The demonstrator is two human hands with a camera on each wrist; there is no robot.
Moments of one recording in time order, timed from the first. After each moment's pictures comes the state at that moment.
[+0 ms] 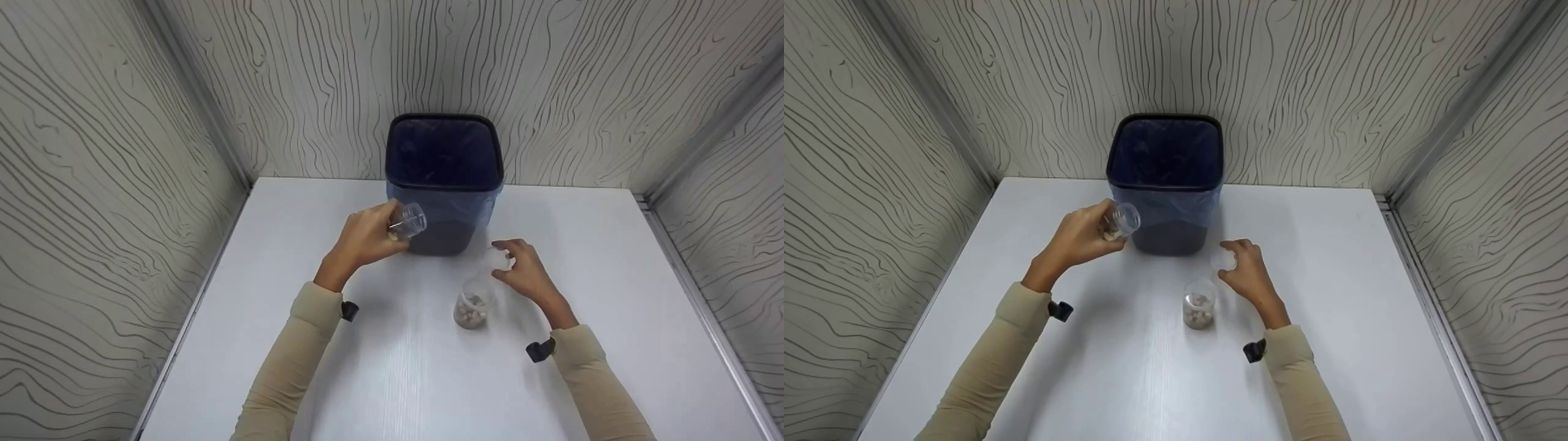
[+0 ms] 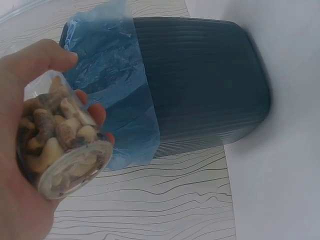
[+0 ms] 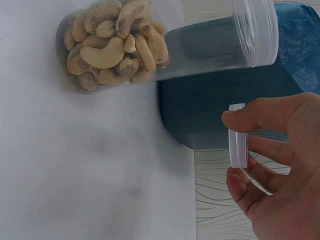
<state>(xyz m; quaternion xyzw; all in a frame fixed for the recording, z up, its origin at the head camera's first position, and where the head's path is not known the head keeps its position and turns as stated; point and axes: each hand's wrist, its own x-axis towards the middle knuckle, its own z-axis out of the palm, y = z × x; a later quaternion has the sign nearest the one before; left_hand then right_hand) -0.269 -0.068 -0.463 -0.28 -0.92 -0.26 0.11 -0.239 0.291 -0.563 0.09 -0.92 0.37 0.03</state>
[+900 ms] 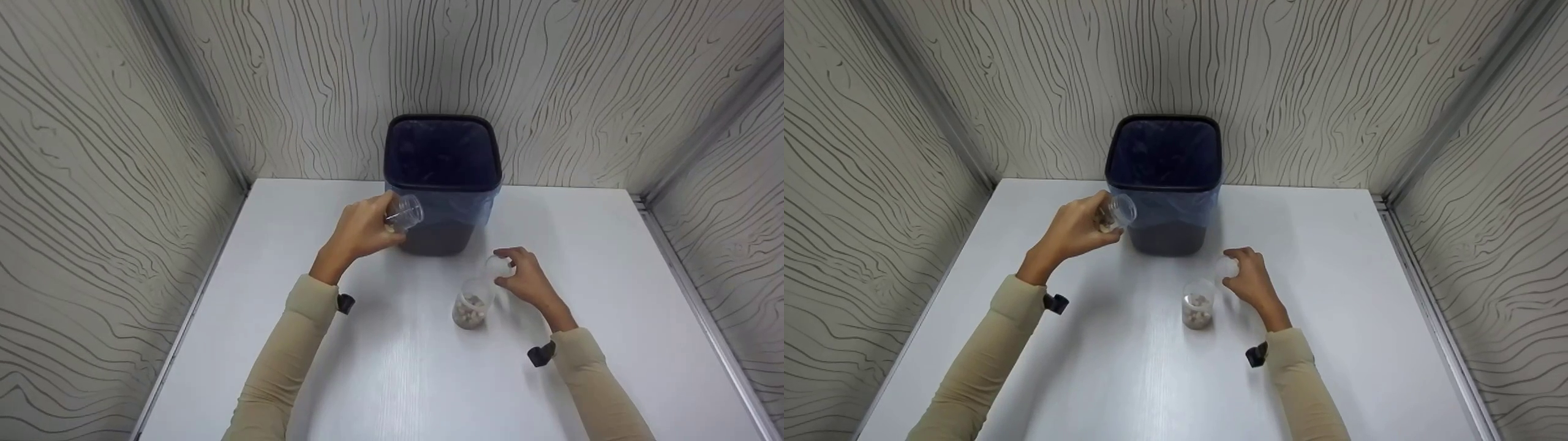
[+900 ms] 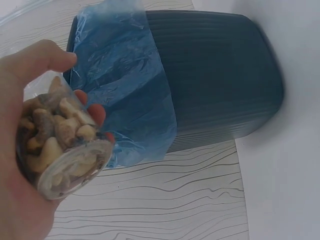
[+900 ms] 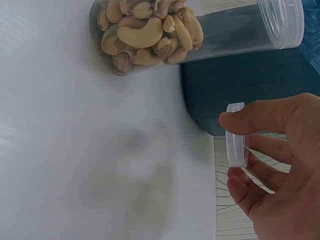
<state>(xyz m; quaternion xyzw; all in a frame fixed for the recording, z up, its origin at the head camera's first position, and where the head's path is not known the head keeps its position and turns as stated) -0.277 -0.070 -0.449 -0.27 -0.92 -0.25 0.11 -0.236 0.302 -0.584 0.08 -0.93 0.37 0.01</state>
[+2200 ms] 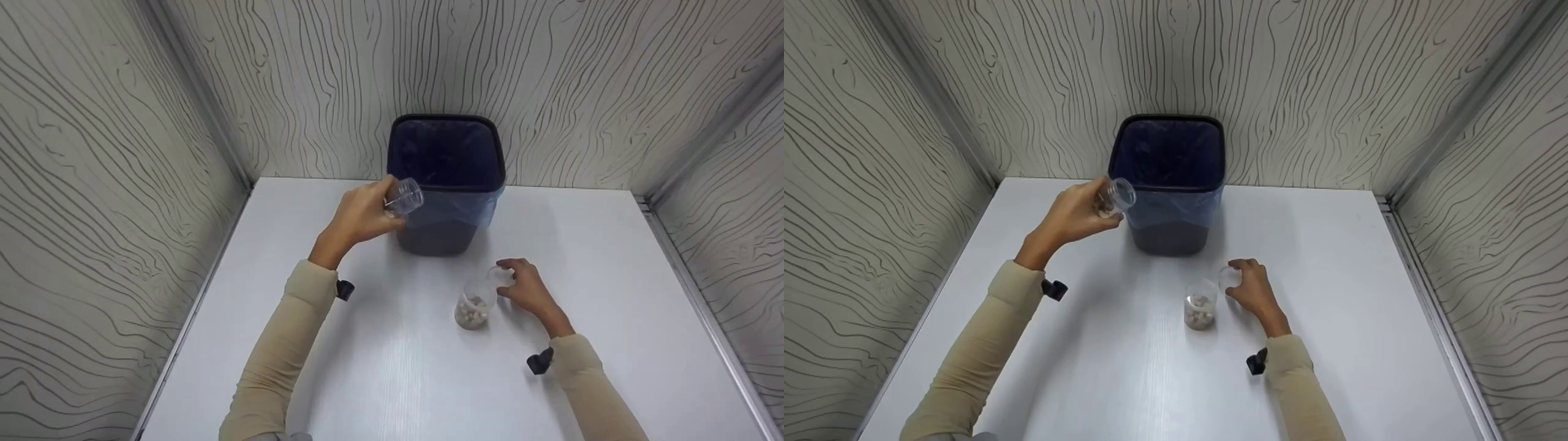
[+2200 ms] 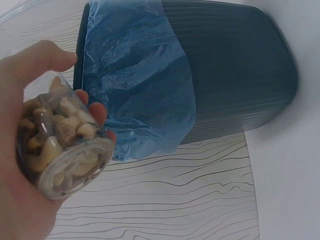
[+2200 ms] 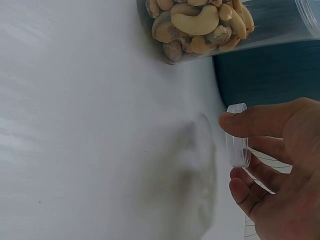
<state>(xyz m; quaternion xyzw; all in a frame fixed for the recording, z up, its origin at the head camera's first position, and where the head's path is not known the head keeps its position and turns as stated) -0.292 -0.075 -0.430 -0.27 -0.92 -0.26 0.10 -0.233 0.305 -0.612 0.05 -0.93 0.36 -0.03</state>
